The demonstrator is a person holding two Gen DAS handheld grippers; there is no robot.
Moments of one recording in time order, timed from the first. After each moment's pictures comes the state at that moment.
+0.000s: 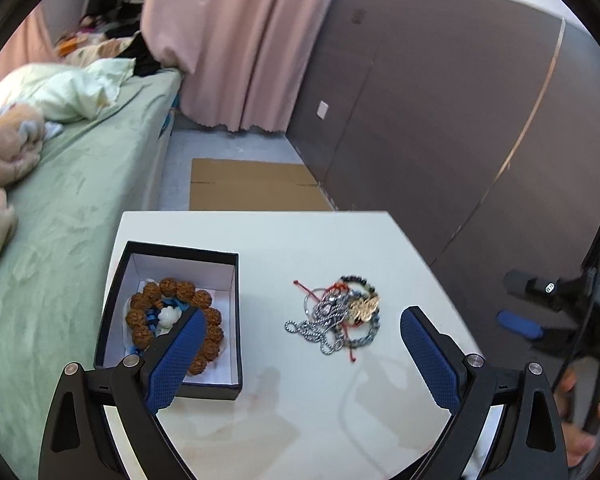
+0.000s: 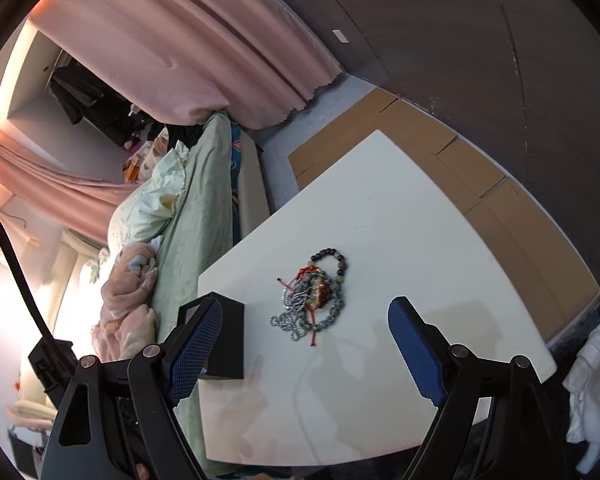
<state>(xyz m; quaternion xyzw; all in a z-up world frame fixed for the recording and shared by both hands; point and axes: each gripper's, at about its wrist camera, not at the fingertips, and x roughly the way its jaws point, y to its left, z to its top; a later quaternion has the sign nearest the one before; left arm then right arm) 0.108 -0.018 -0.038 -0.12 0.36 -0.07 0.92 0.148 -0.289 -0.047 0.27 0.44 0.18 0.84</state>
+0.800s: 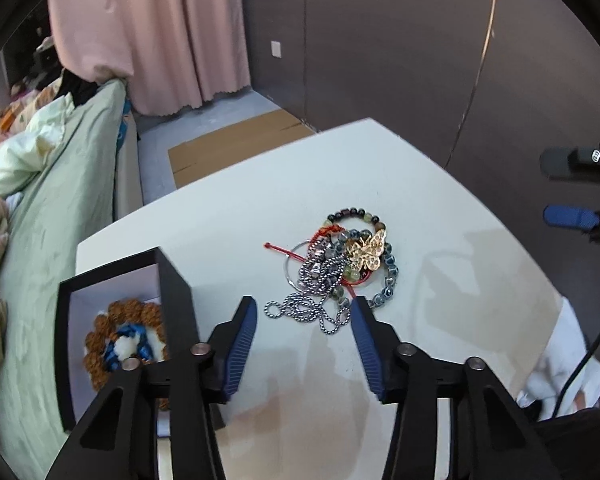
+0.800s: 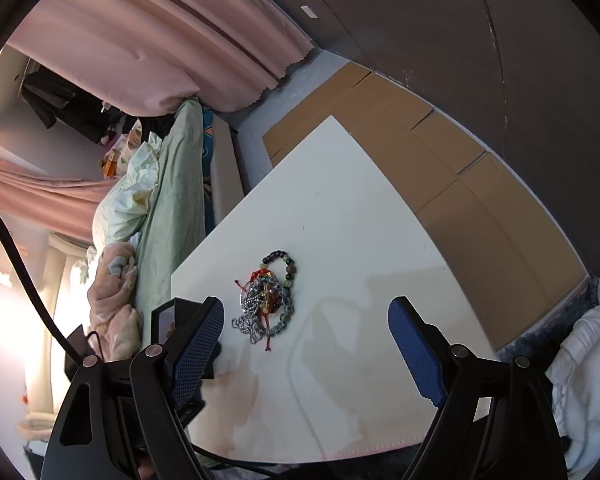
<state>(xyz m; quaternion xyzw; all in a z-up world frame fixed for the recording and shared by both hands) 0.155 -0.080 -0.086 0.06 0.45 -0.10 0.88 0.182 -0.325 -0.072 0.29 0.50 0.16 0.80</state>
